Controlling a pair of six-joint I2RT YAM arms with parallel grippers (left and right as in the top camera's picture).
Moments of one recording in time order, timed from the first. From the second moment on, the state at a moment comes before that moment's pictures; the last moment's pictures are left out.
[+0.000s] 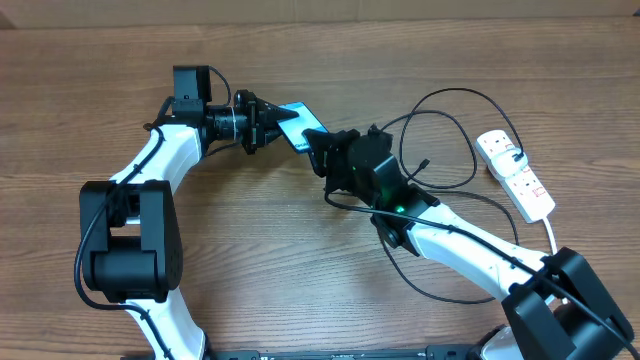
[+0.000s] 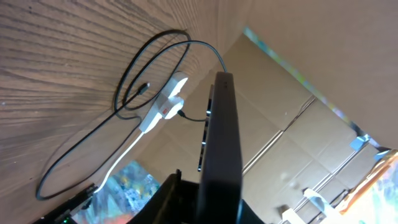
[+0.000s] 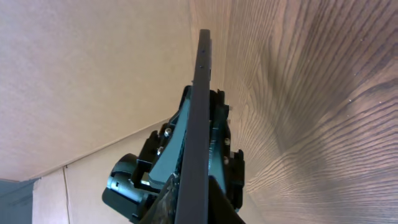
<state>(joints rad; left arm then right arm) -0.03 1.99 1.29 -0.19 1.16 -1.37 0.66 1.62 0.87 0.40 -0.04 1.90</state>
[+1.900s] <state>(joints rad) 0.08 1.99 1.28 -0.16 1.17 -0.99 0.30 1.86 1.17 -0.65 0.10 1.12</state>
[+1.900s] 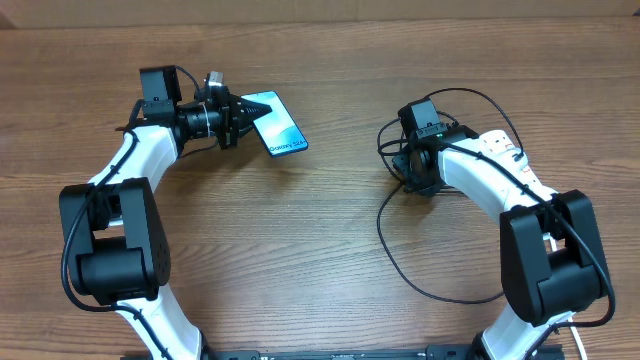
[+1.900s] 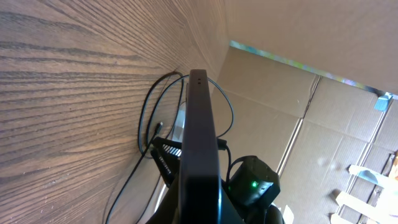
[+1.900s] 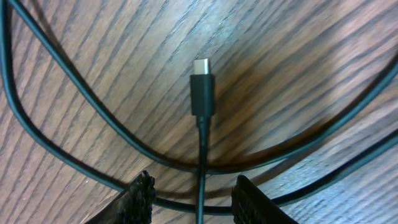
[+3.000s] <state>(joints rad) 0.08 1.99 1.28 -0.16 1.18 -0.99 0.30 1.83 1.28 -0.62 0.09 0.91</state>
